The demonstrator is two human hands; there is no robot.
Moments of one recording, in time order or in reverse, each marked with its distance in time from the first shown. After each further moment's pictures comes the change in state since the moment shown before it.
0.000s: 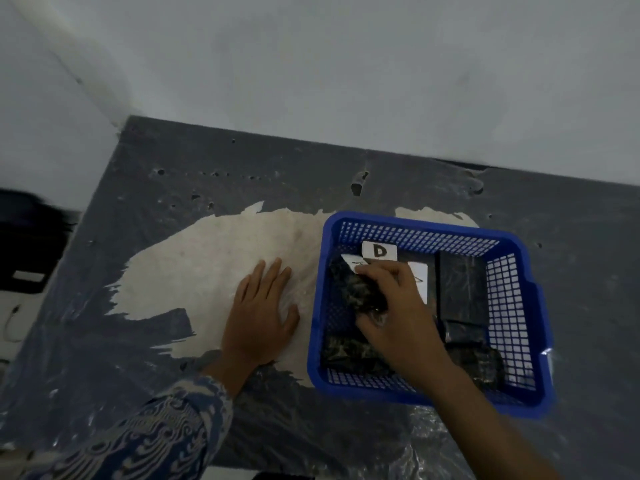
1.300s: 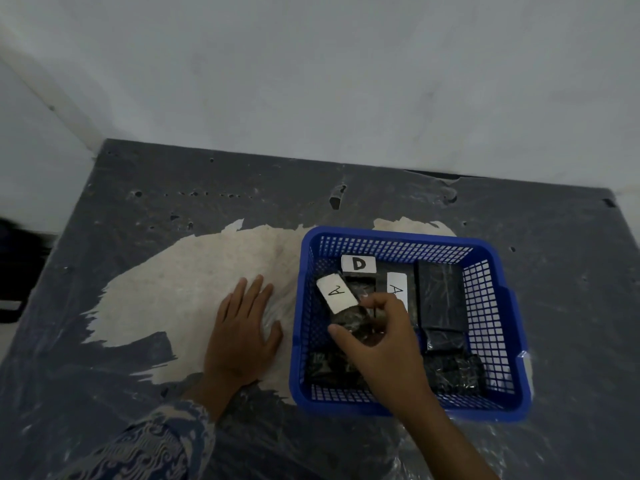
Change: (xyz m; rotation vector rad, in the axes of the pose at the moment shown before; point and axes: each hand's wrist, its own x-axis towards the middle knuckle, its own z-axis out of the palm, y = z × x) left_hand 0.000 -0.002 0.004 0.017 0.004 0.001; right_hand -0.024 -0.023 -0.002 0.498 0.189 0.318
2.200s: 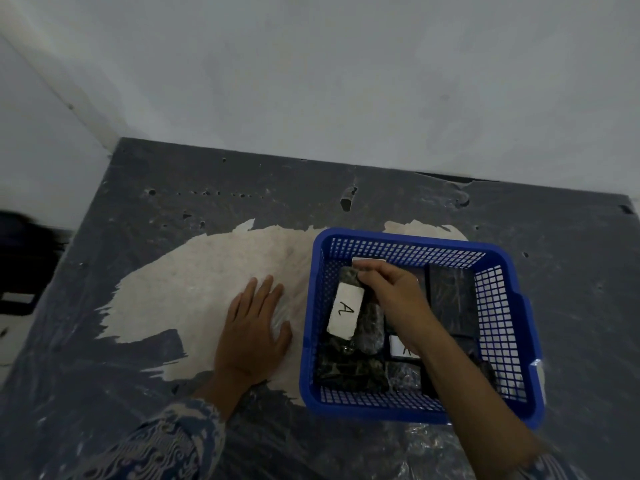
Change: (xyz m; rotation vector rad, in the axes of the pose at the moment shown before) left_hand 0.000 0.001 -0.002 0.002 -0.009 -0.005; right_hand 0.083 0.001 -0.002 0.225 -0.125 0.232
